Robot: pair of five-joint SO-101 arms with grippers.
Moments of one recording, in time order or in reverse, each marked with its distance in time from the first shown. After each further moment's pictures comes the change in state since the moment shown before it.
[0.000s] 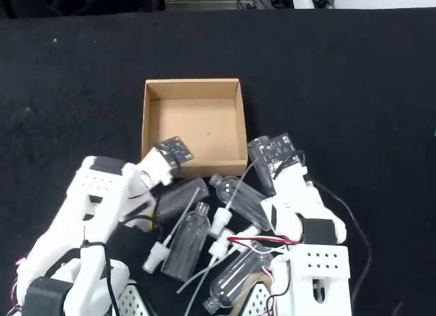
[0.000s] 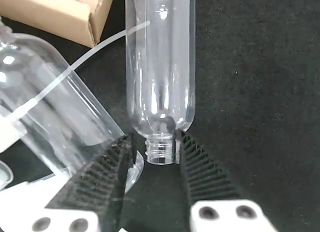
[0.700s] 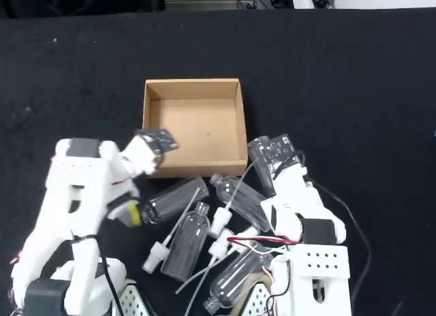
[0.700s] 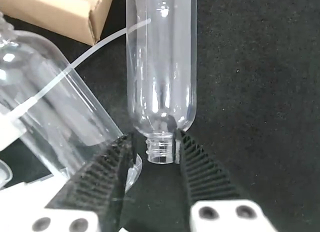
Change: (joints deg) left arm -6.1 0.0 -12.7 16.4 -8.3; right arm 0.0 0.0 0.4 0.0 0.0
